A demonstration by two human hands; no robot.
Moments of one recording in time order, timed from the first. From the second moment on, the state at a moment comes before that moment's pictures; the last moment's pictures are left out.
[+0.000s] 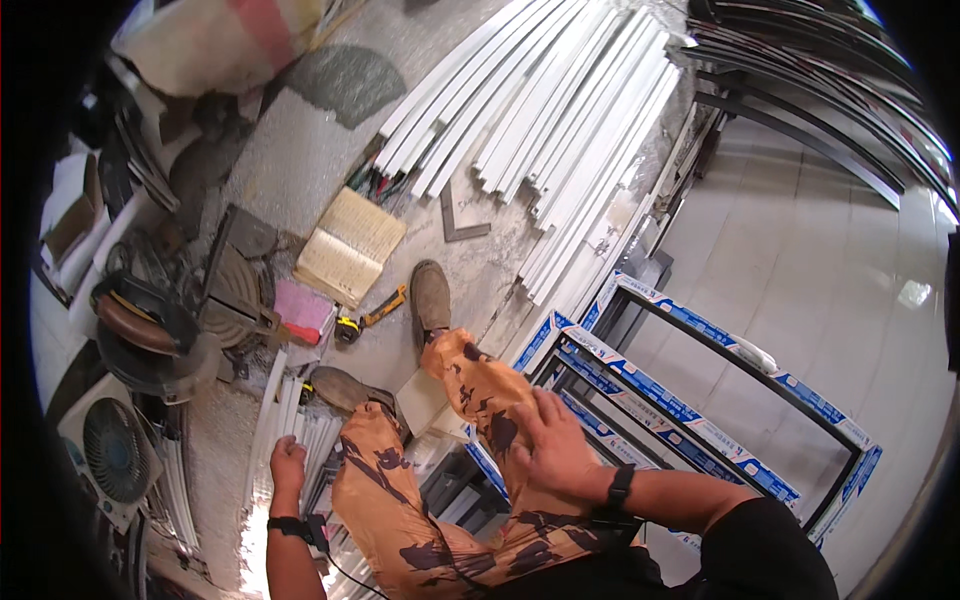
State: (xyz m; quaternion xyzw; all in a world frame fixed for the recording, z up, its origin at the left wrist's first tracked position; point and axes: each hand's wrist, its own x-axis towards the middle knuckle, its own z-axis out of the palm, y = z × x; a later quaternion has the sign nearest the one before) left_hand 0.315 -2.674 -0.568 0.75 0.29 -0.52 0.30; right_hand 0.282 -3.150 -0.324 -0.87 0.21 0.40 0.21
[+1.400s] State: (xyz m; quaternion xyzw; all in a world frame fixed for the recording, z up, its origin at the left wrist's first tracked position) left_hand 0.326 -2.811 -0.378 0.70 0.31 -0.58 0.27; right_hand 0.249 -3.157 -0.350 -0.81 0.26 0.46 0.26
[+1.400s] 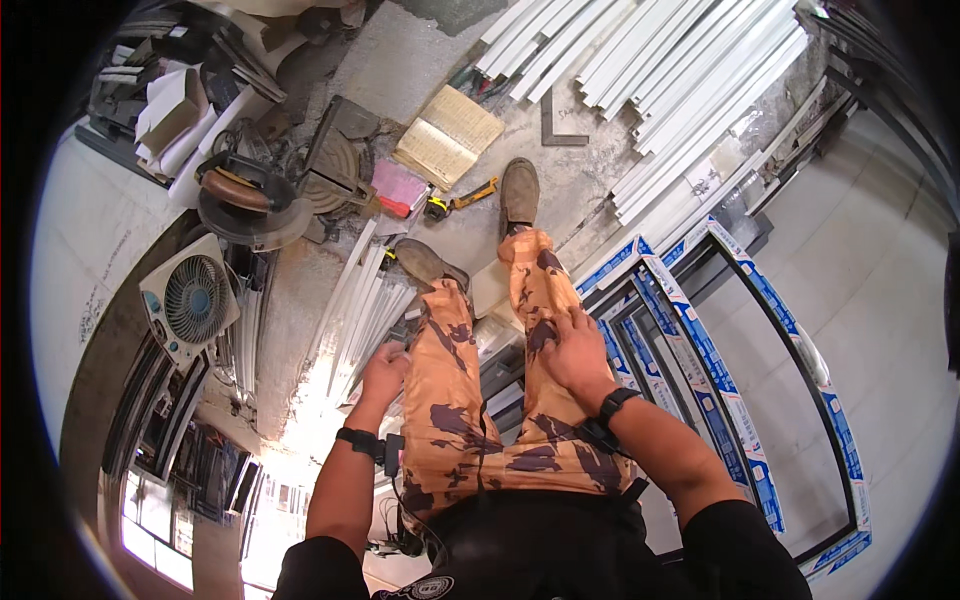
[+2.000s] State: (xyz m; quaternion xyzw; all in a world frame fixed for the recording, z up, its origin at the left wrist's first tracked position) left_hand 0.292 -2.812 -0.354 0.66 0.37 -0.56 0.33; right_hand 0.261 -3.166 -0.348 -0.83 0.19 0.47 0.23
